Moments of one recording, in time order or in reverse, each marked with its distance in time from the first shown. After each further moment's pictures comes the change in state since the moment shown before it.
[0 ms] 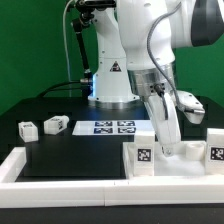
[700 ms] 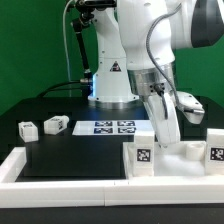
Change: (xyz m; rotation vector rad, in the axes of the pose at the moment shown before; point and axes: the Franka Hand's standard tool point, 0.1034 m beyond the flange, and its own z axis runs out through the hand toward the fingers) arm -0.001 0.003 0.001 -0.009 -0.002 -0.002
